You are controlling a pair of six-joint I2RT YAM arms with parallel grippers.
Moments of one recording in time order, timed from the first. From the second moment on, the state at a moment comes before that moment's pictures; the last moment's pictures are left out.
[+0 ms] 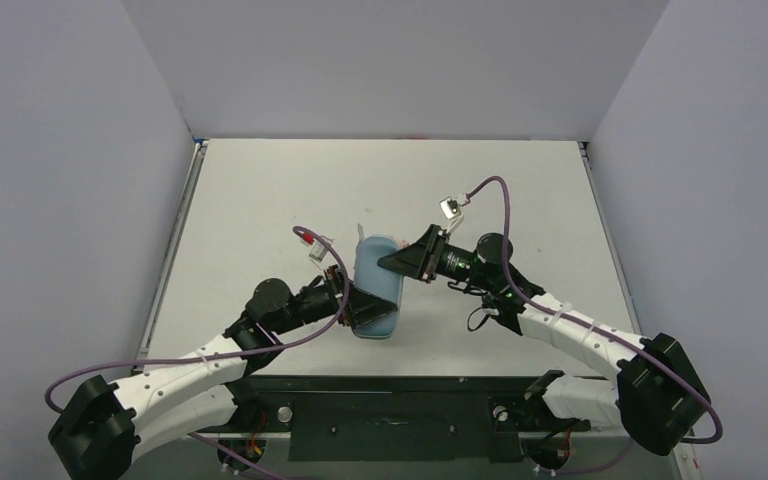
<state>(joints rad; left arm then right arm) -0.81 0.91 0.36 0.63 0.39 -1.05 0.66 1.18 0.59 0.59 -0.53 1.08</state>
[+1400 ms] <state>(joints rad) -1.14 0.90 0.26 0.71 0.14 -0.02 0.59 1.09 1.21 -0.66 -0.36 0.54</state>
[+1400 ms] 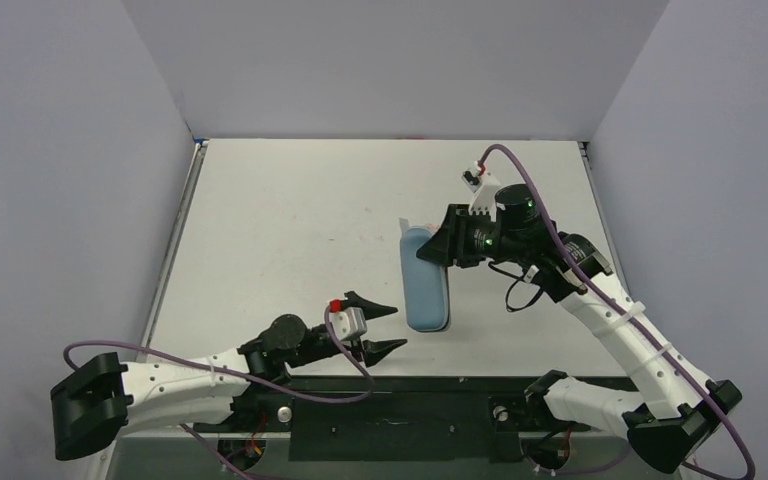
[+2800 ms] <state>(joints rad) -1.23 1.21 0.30 1.01 -0.06 0.23 0.63 1.14 1.28 -0.79 -0.21 0.57</state>
